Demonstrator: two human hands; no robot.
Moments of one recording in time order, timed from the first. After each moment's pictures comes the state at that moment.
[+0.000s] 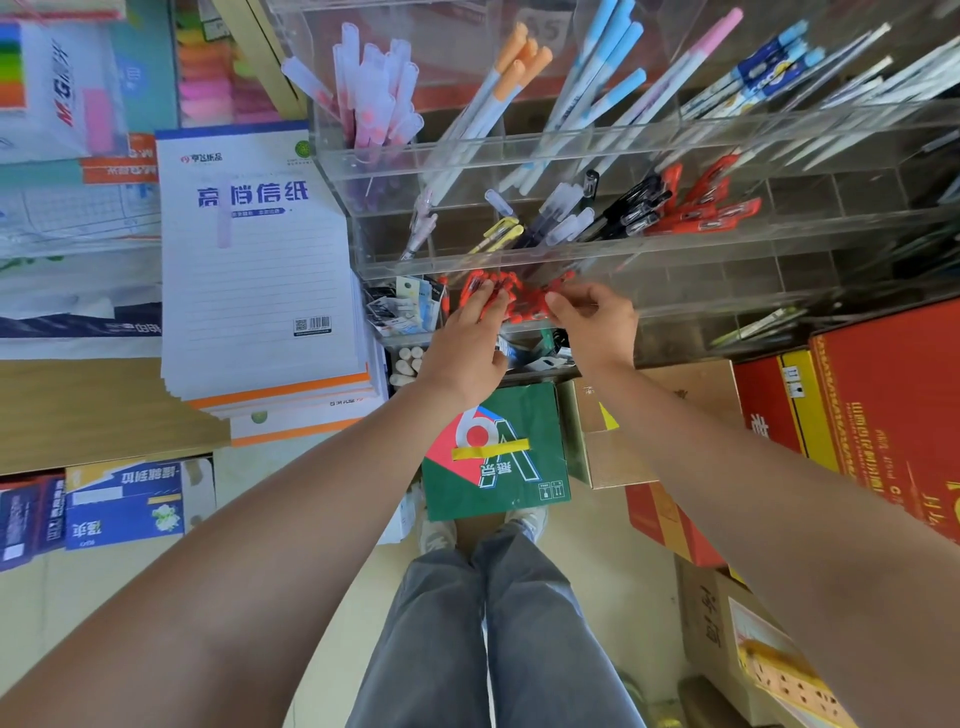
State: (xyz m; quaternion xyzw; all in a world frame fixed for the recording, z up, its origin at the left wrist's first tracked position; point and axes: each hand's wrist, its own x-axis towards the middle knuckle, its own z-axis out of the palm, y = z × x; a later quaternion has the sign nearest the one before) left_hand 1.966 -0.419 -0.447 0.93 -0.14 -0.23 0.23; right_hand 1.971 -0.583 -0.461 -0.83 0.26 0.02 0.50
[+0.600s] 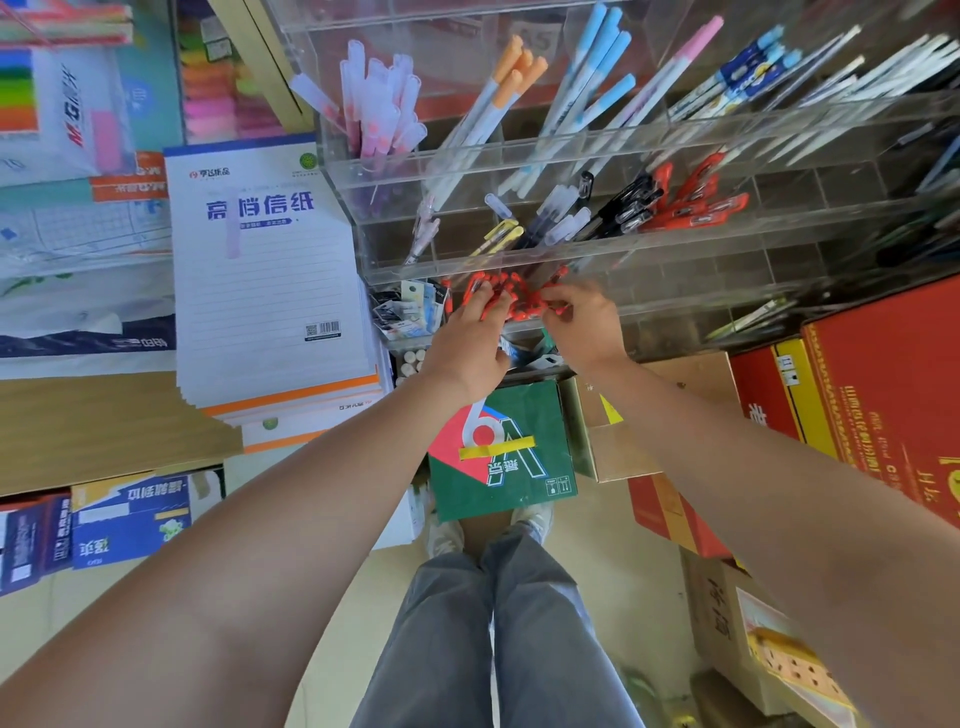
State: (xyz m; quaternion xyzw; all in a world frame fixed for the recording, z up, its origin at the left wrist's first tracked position) left_hand 1.968 -0.414 -0.434 0.93 -0.16 -0.26 0.21; right_hand 1.969 -0.575 -0.449 -0.93 0.12 0.08 0.35
